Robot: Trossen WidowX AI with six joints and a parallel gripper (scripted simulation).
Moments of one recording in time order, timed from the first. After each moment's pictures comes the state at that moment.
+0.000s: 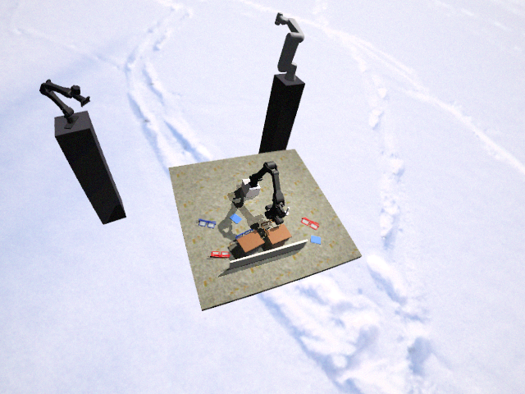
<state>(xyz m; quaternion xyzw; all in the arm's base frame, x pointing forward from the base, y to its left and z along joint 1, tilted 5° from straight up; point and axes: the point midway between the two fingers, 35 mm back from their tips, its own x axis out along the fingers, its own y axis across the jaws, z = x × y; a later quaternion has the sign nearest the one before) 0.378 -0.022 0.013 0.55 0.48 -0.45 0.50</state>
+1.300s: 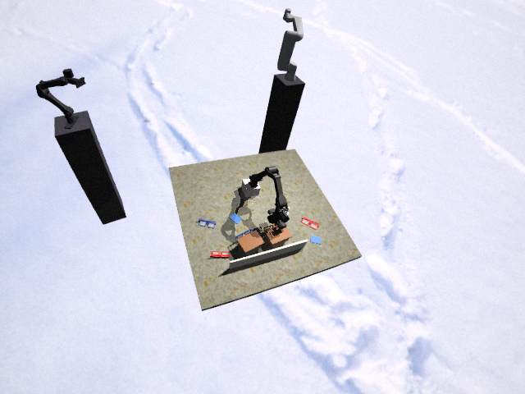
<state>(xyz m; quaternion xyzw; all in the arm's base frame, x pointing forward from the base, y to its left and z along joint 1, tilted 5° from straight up) 0.419 -0.022 0.013 0.55 0.48 -0.45 0.51</state>
